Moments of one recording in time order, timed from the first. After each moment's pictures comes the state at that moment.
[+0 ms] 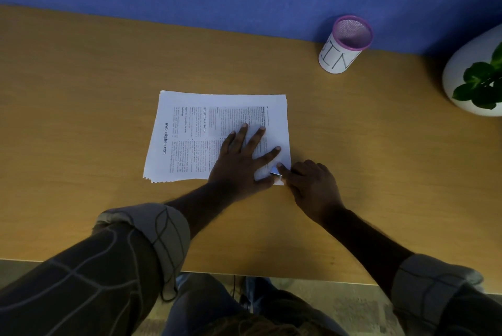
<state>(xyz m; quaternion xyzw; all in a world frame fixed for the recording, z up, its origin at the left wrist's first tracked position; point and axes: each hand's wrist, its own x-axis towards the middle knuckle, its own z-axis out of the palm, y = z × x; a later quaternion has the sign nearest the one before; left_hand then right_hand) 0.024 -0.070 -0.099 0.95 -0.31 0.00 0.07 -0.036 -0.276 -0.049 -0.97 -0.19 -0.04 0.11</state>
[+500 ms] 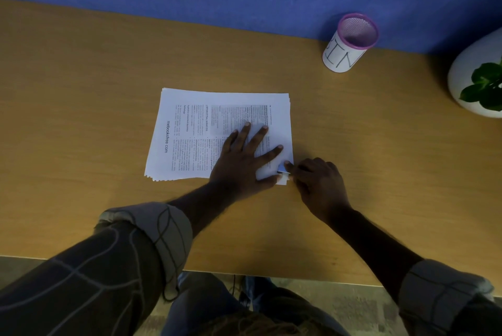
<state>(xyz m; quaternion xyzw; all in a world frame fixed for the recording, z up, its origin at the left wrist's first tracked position) 0.024 -0.070 -0.101 0.95 -0.31 0.01 0.09 -0.036 -0.282 -0.043 -0.98 -0.15 0.00 0.13</state>
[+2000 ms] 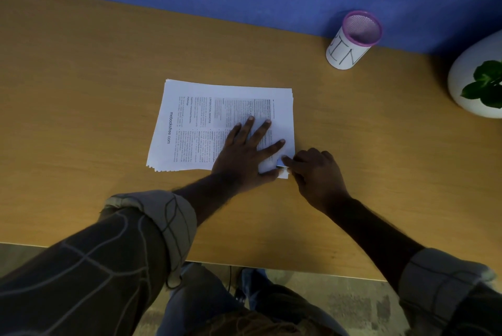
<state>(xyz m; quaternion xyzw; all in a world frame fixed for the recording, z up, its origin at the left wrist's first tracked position) 0.025 -0.069 -0.103 0.95 -0.31 0.01 0.09 -0.026 -0.273 -0.038 -0.98 -0.19 0.01 0.10</state>
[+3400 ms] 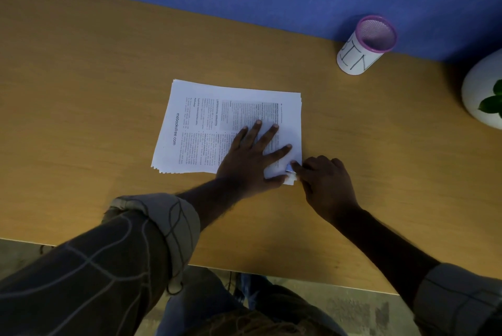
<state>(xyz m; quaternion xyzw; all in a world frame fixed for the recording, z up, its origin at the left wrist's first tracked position) 0.023 -0.071 -0.099 0.95 -0.31 -0.01 0.09 -0.029 -0.273 -0.029 -0.98 -0.18 0.01 0.06</state>
